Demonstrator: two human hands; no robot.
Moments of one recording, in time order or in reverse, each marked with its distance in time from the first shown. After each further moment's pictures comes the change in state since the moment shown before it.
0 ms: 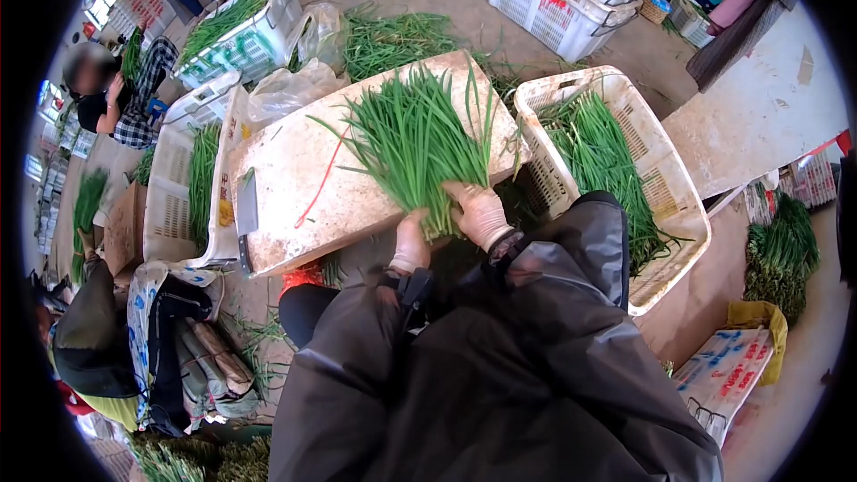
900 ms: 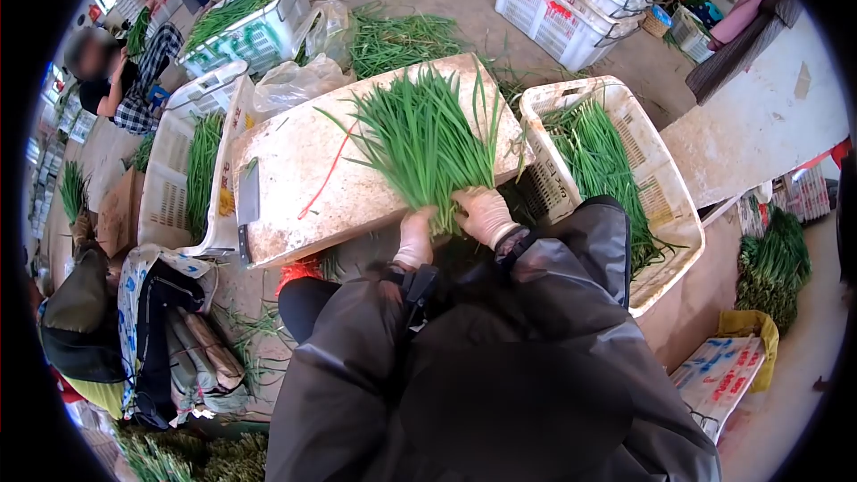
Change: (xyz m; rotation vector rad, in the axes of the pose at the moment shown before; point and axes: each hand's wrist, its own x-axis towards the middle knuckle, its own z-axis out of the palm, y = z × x) left_hand -0.021 0.010 0.008 0.145 0.066 0.074; right_hand 0.000 -0.001 -0.005 -0.104 -0.171 -0.069
